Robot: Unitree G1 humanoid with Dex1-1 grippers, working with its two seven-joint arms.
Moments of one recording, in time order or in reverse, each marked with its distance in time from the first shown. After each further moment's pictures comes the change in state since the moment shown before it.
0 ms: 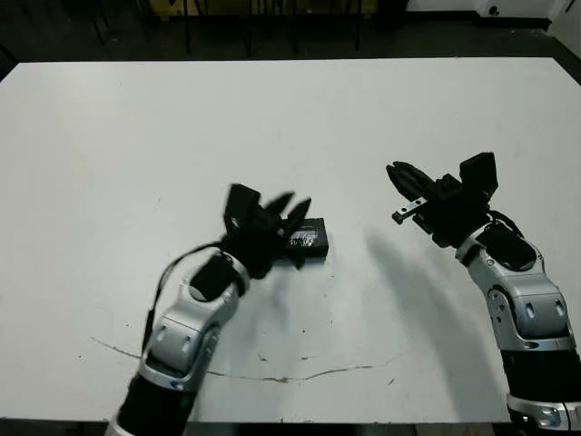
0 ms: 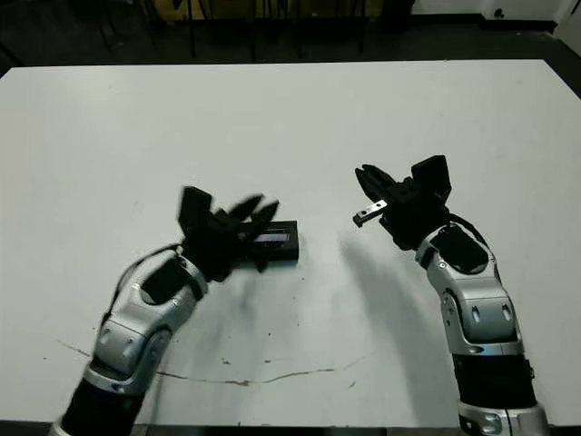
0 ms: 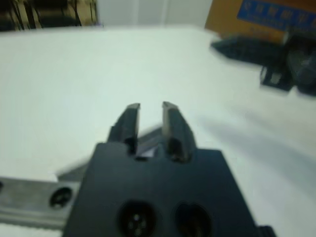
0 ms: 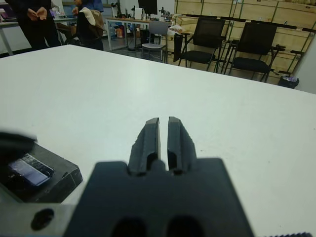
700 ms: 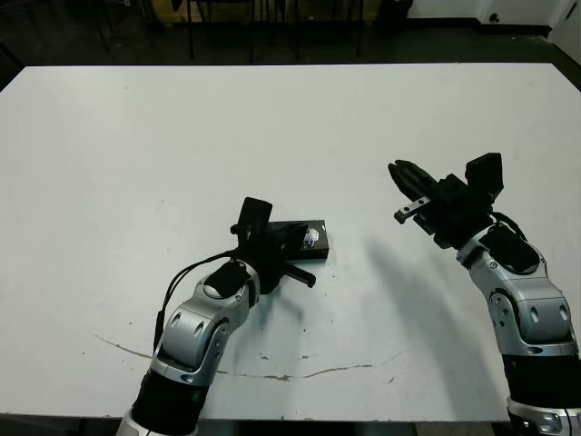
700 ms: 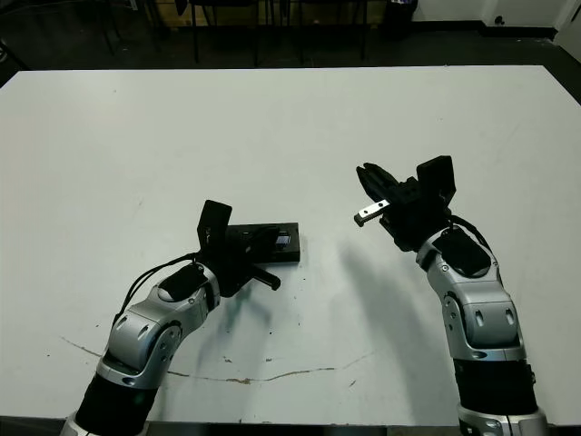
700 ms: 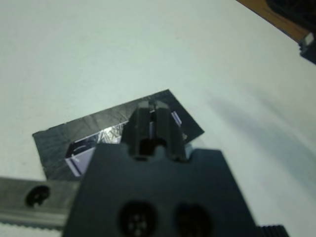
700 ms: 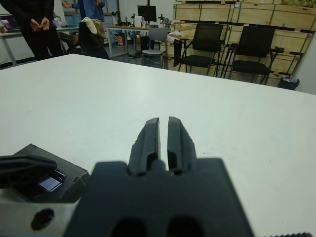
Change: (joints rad) left arm -0.023 -0.030 0.070 0.022 -0.070 0.147 0.004; right arm 0.024 0.012 0.000 -0.042 0.026 0.024 -0.021
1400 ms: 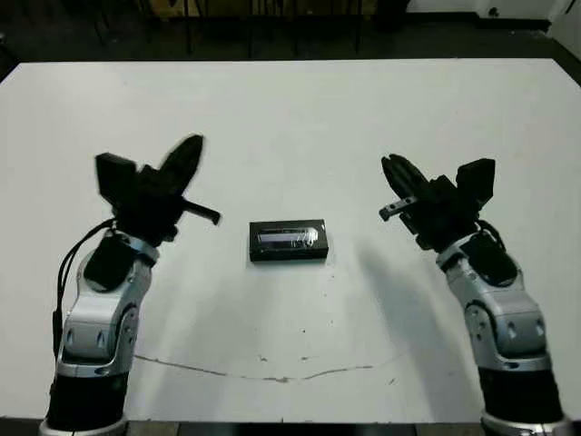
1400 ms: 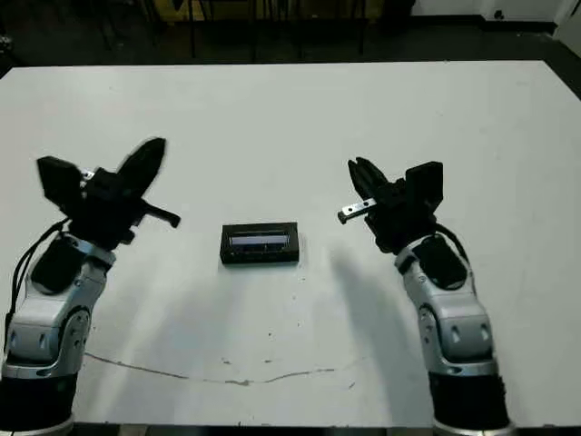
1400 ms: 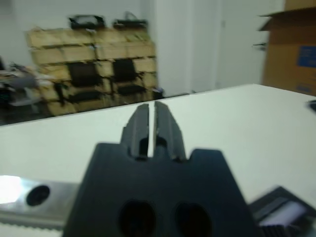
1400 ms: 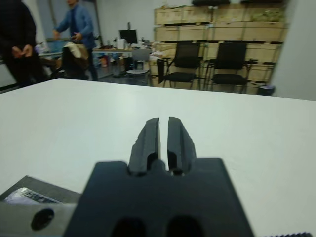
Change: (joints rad) left arm 0.006 0.195 0.337 0.108 0.055 -0.739 -0.023; right arm 0.047 0.153 0.041 -0.079 -0.084 -0.068 -0.203
